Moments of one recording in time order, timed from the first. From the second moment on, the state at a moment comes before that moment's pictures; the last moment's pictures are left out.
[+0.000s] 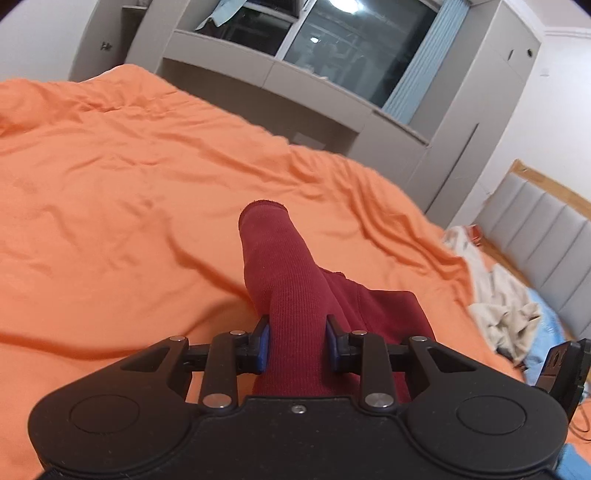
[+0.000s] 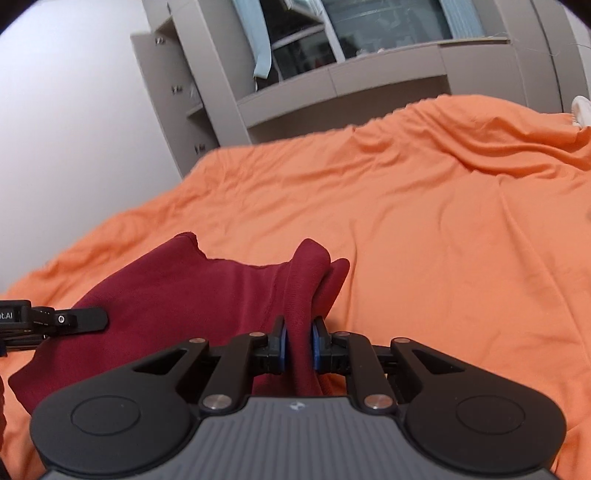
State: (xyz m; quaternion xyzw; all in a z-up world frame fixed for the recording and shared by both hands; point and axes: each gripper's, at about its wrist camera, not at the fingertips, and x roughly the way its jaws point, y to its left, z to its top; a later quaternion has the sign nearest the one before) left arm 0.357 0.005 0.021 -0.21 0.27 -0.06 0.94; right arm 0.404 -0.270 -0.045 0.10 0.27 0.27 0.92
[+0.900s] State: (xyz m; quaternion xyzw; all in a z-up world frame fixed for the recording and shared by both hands) left arm 0.369 0.020 -0.029 -0.16 0.36 0.01 0.92; right arm 0.398 -0.271 -0.068 0.06 0.31 0.21 0.93
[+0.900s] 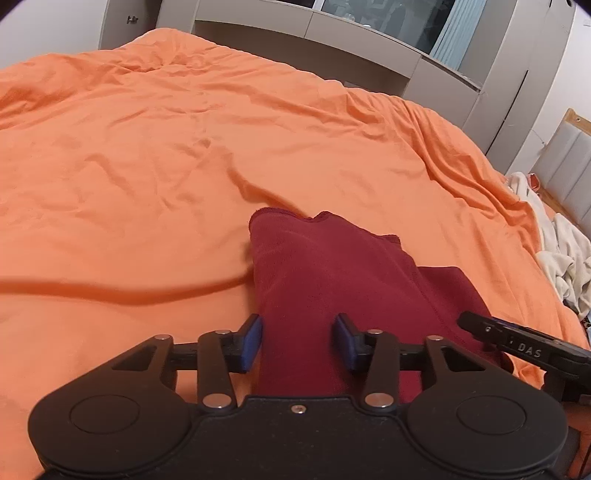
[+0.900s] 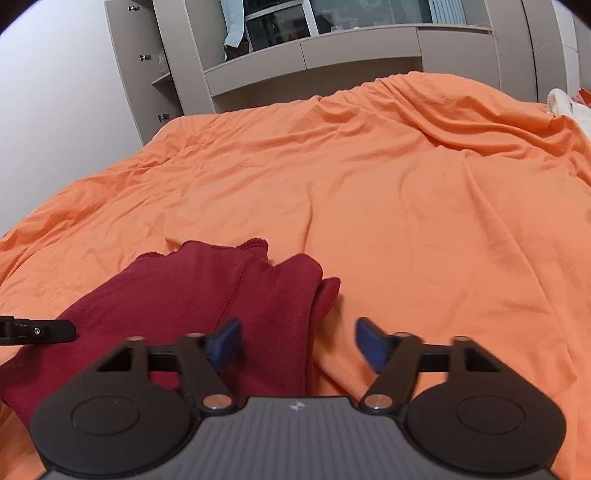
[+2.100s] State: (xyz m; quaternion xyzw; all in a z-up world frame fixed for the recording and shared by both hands) left arm 0.222 0.010 0.034 -0.07 0.18 0.03 0.98; right arm 0.207 -0.248 0.013 0.00 0.08 0.20 0.98
